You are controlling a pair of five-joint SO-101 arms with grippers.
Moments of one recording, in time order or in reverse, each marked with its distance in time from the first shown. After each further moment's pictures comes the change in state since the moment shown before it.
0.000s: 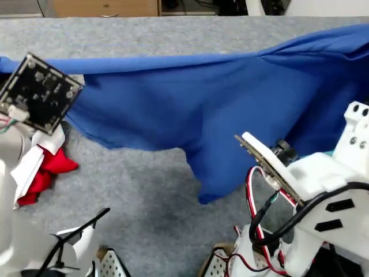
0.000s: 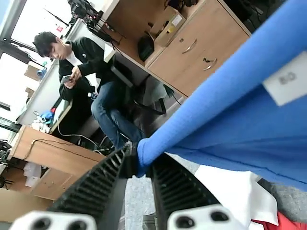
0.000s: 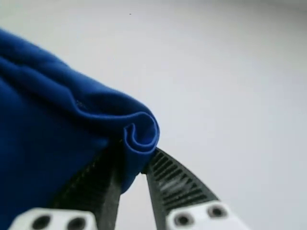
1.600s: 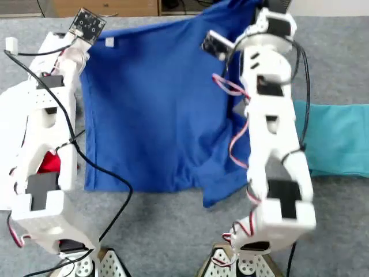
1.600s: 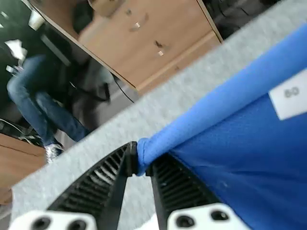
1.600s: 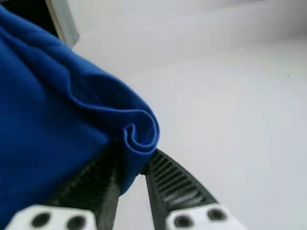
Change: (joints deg) left arm 4.8 39.1 49.9 -83.0 10.5; right arm -23.6 68.0 12.0 -60.1 8.0
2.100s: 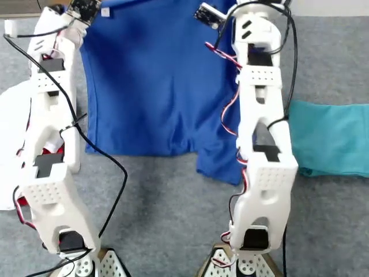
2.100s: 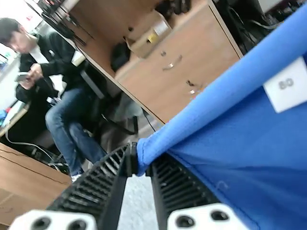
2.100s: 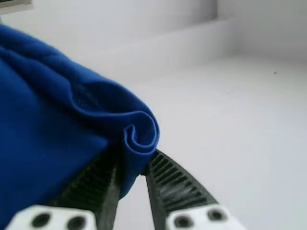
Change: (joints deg) left arm 0.0 14.5 -22.3 -3.8 0.0; right arm -2.6 27.3 -42.3 0.0 0.0
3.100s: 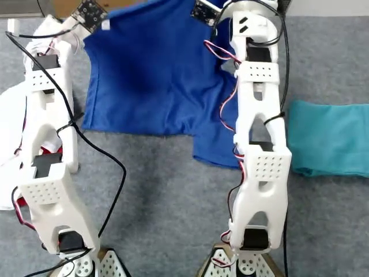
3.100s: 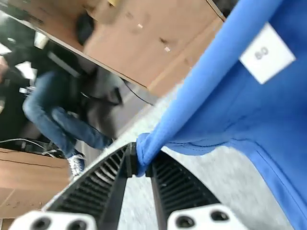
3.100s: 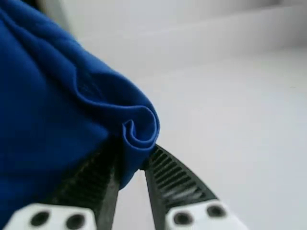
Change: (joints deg) left arm -1.1 0.0 -2.2 19.1 -11.9; right arm 0.6 7.3 -11.7 24.4 2.6
